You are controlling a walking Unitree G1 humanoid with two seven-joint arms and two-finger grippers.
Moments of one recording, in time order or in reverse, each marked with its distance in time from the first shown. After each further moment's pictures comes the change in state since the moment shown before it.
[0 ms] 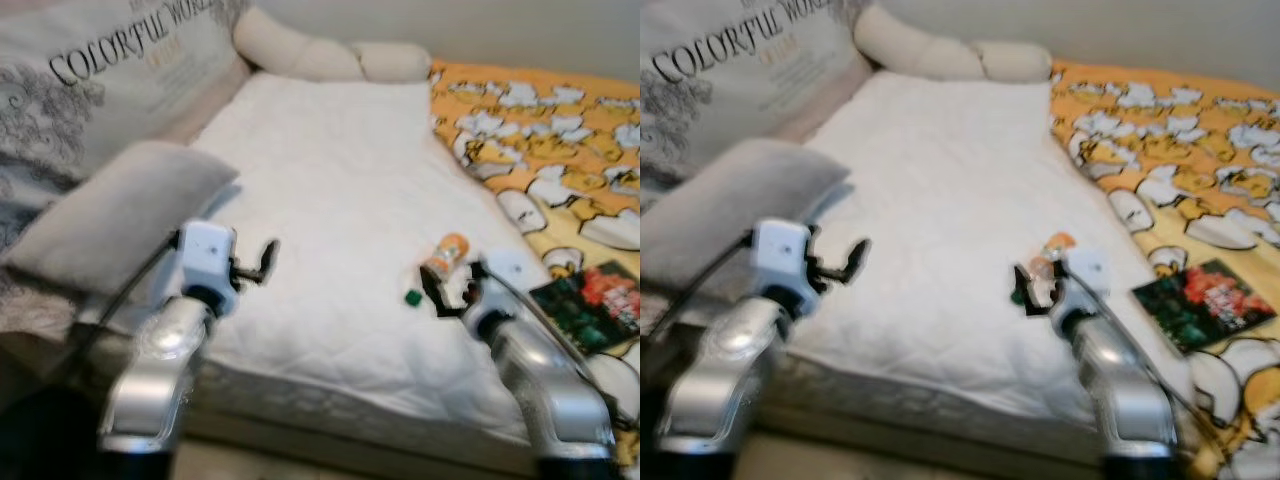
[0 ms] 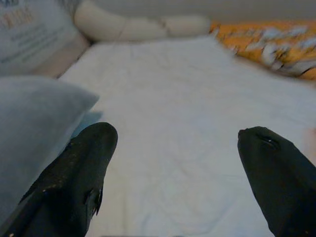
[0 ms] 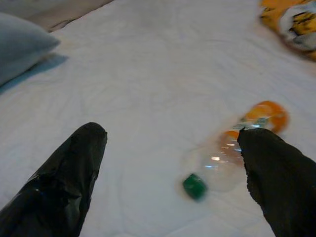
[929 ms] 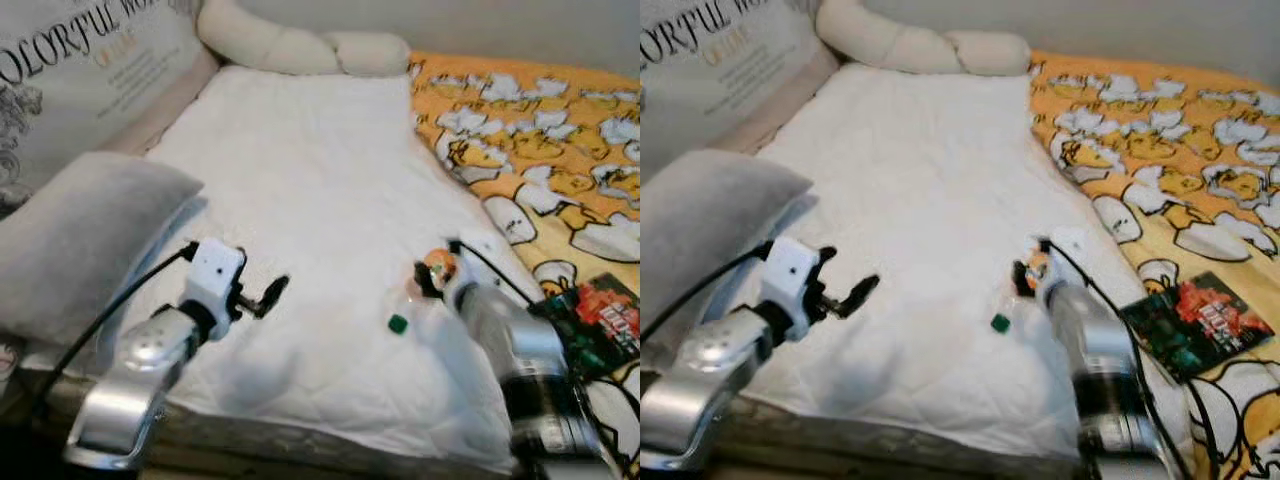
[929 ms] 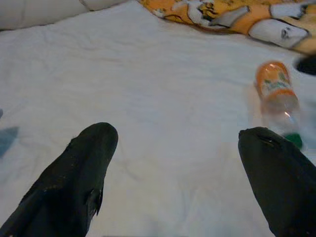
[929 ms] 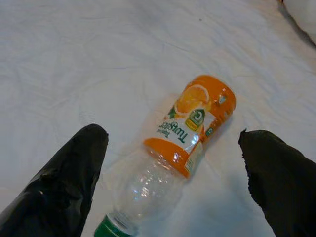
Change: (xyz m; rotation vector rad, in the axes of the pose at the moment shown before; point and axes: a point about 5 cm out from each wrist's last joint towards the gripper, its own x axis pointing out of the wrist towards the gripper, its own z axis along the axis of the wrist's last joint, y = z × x) left arm -0.017 -0.009 -0.003 0.129 0.119 -0.321; right arm 0.055 -0.026 0.001 0.075 0.263 -0.249
